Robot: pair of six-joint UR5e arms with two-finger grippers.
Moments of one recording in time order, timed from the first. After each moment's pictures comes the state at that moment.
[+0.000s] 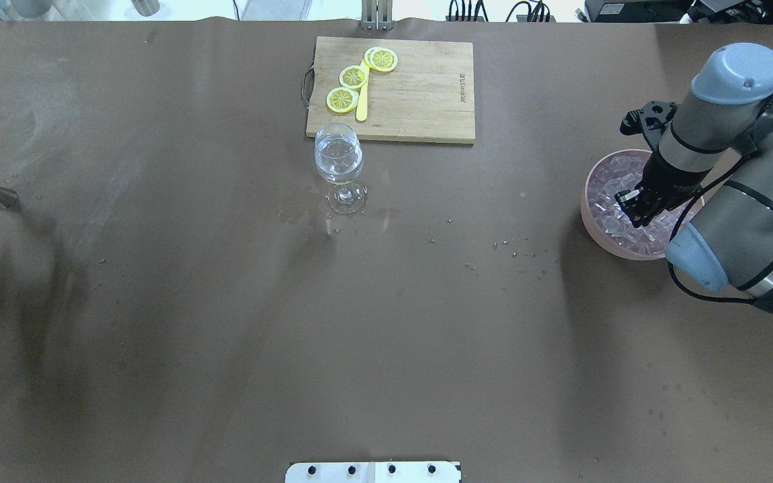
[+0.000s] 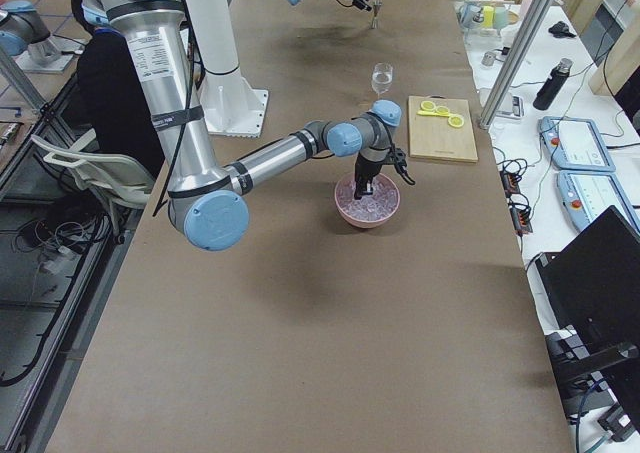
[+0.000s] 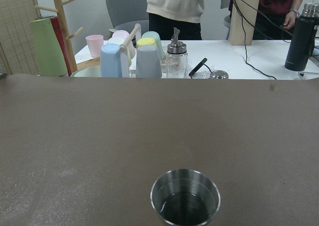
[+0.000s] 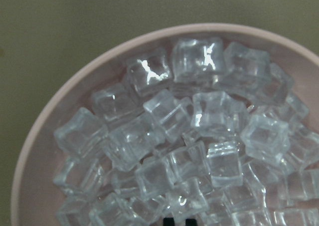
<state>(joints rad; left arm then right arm) -0.73 -1.38 -1.39 -3.03 -1.11 -1.08 0.92 -1.29 1.72 -1.68 2.18 0.51</state>
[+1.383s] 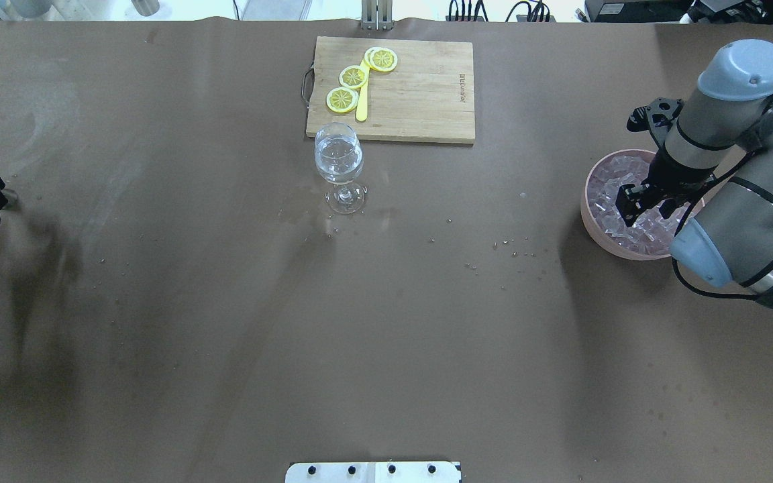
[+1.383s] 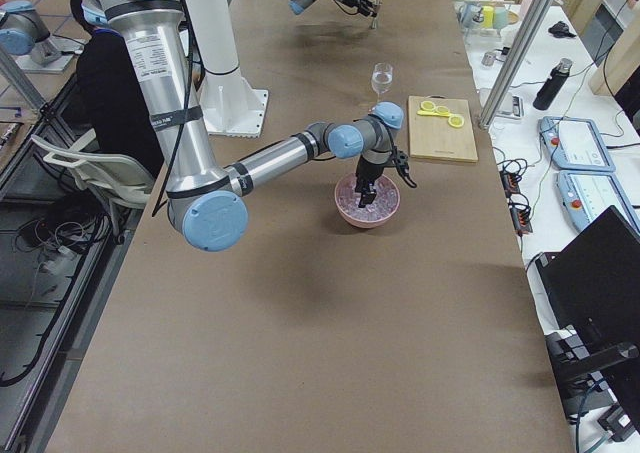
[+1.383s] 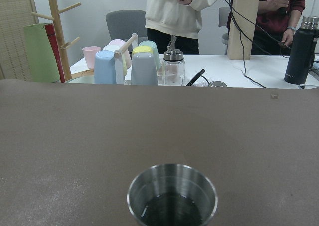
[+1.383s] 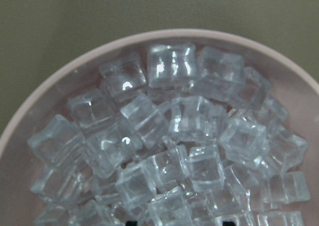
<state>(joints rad) -0.71 -1.49 -1.22 -3.12 -1.03 -1.13 0.93 -1.29 1.70 -1.68 2.17 0.50</state>
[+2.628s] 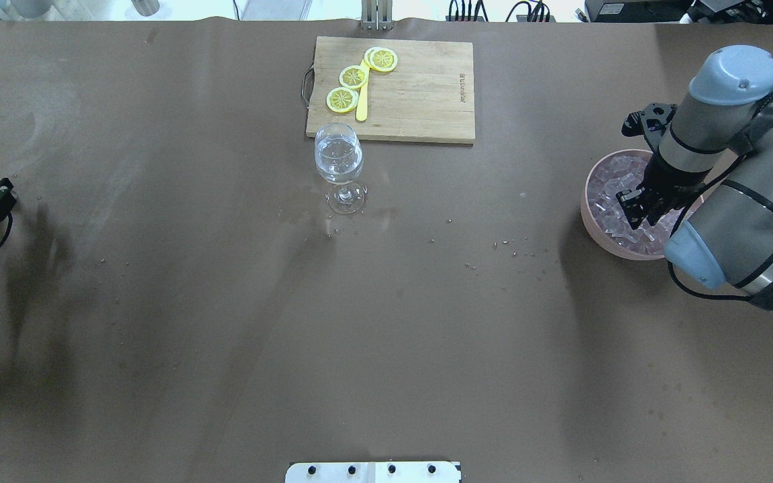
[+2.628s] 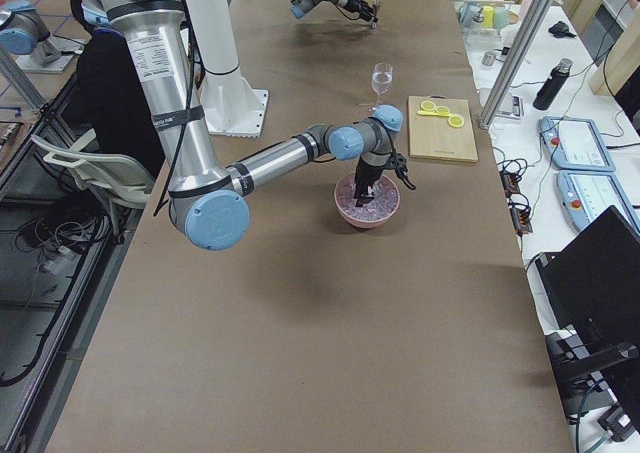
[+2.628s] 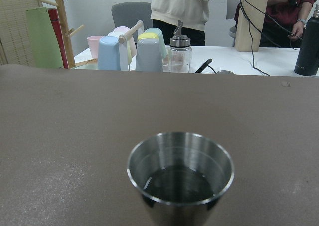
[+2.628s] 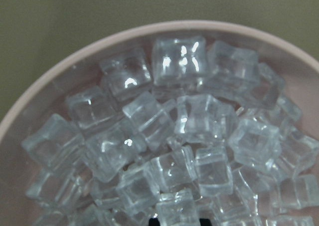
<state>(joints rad) -0.70 -1.53 -1.16 -3.12 -1.02 -1.14 0.92 -1.28 1.69 -1.68 2.17 0.50</state>
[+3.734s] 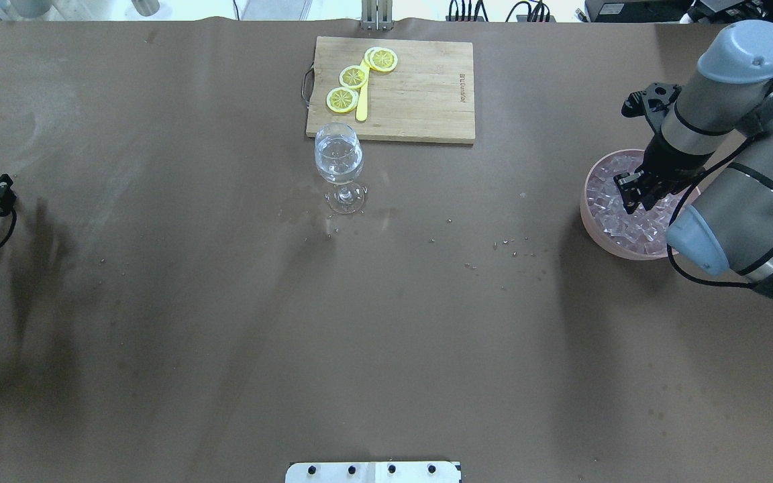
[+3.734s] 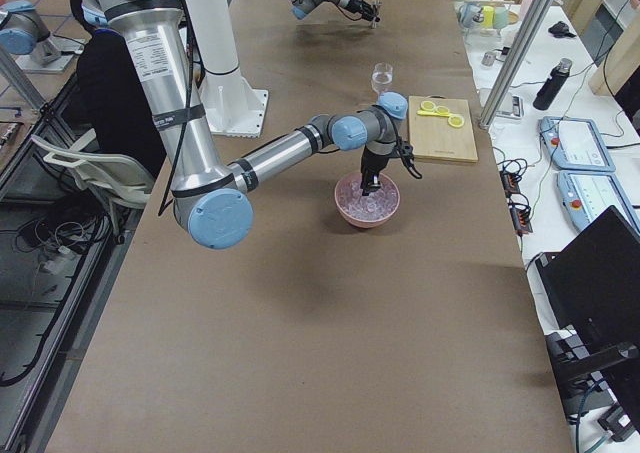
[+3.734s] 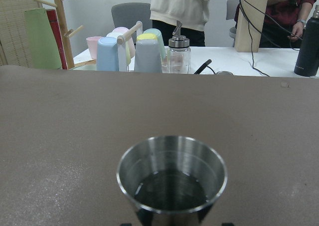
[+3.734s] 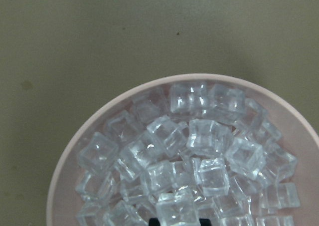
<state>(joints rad) -0.71 -1.54 -1.16 -3.11 -1.03 -1.14 0.97 -1.26 1.74 -1.70 2.20 0.50</state>
